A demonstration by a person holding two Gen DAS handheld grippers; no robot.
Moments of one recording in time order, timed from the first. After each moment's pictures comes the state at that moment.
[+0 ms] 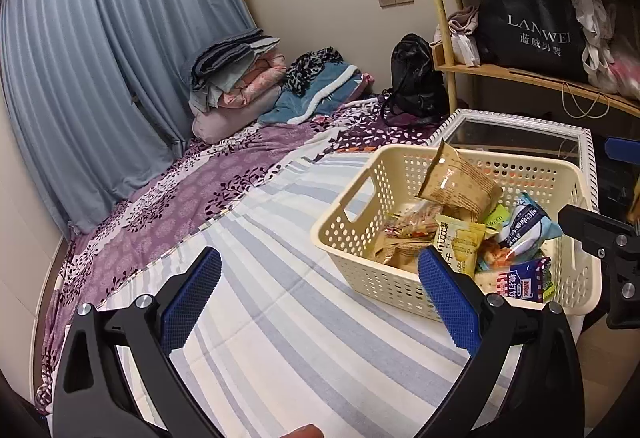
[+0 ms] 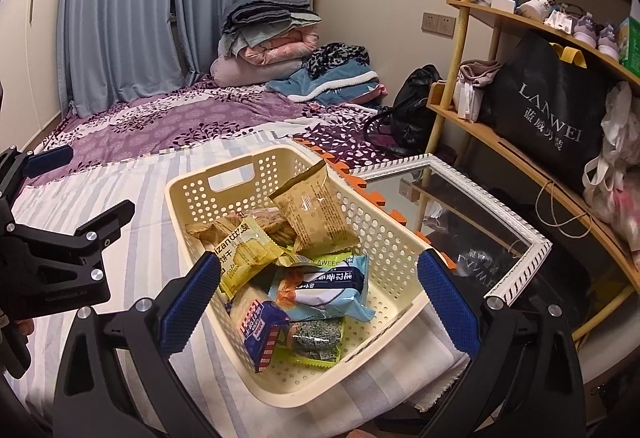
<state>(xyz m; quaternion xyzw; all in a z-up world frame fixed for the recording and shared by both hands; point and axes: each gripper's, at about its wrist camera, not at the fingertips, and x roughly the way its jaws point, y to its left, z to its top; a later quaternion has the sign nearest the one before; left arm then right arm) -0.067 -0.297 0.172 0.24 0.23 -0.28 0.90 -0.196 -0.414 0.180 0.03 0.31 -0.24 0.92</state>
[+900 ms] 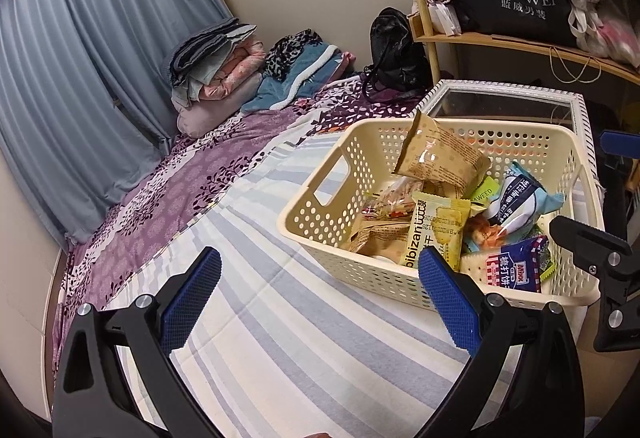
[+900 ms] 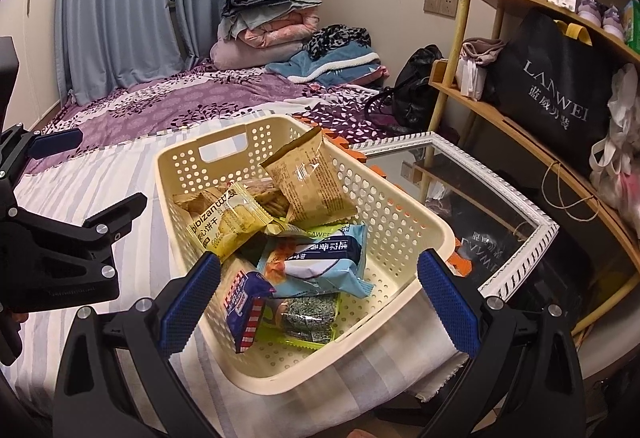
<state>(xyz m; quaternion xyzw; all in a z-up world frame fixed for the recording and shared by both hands) -0.072 -0.323 0.151 0.28 0.24 -0.29 0.88 -0.199 -0.425 0.152 0.04 0.34 -0.23 0.91</state>
